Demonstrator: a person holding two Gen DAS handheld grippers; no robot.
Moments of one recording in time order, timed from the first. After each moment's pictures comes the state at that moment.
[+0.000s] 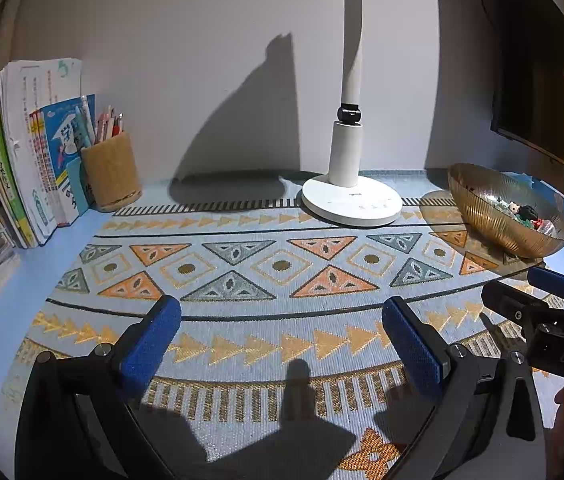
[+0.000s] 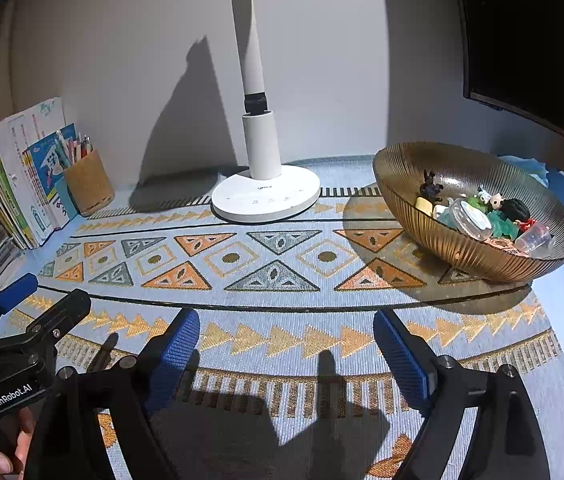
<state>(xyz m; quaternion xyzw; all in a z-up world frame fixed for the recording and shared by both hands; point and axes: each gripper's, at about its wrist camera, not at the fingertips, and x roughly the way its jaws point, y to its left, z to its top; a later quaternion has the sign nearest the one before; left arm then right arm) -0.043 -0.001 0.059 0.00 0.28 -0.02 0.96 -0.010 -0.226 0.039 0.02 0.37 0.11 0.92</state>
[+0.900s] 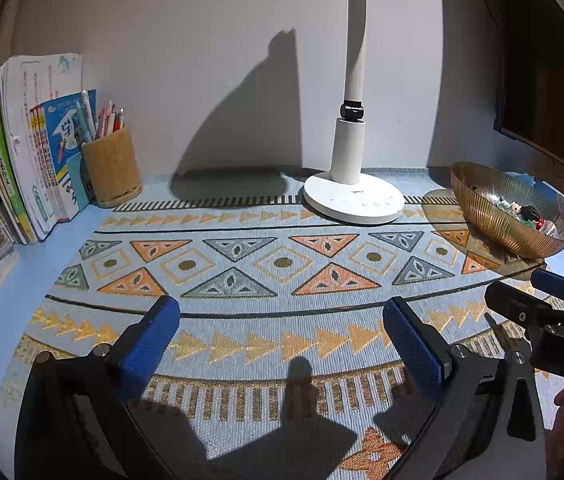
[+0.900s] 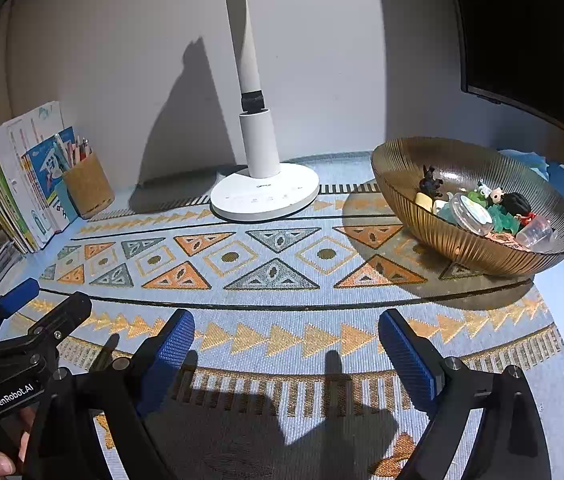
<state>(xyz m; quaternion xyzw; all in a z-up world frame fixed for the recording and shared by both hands) -0.041 0.001 0.057 -0.01 0.29 -0.02 0.96 -0.009 -0.228 0.037 0.03 0.38 0.10 0.92</state>
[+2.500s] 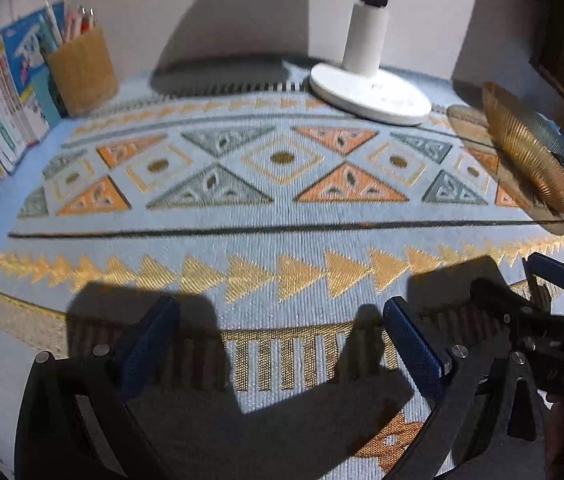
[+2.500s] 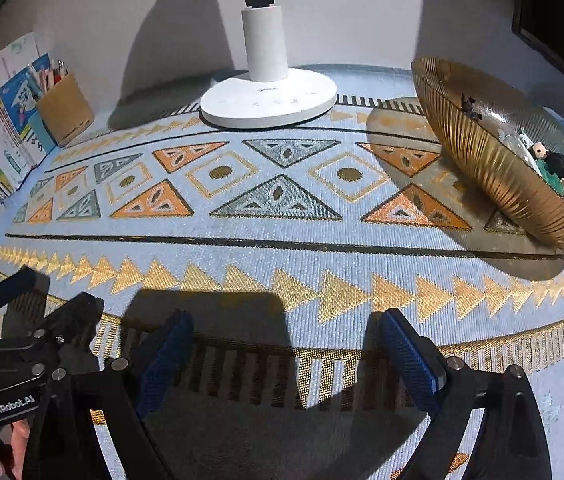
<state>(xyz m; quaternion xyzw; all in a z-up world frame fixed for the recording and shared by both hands) 0.003 0.001 0.012 -0.02 0.47 -0.02 0.88 0.026 -0.211 -0.011 -0.01 0.52 0.11 0.85</state>
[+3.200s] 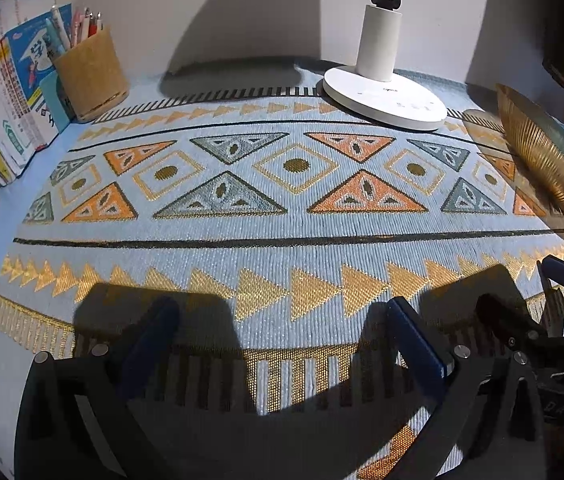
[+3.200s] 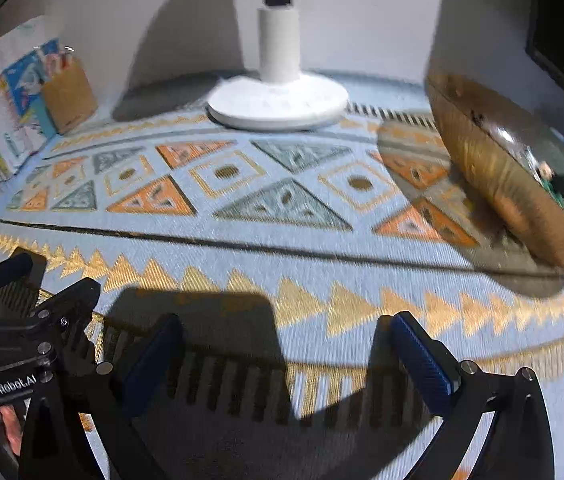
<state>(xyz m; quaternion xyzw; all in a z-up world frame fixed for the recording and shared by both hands) 0.009 0.000 0.008 -0.01 0.46 0.00 0.89 0.031 -0.203 -0.016 -0.04 0.50 0.12 0.86</state>
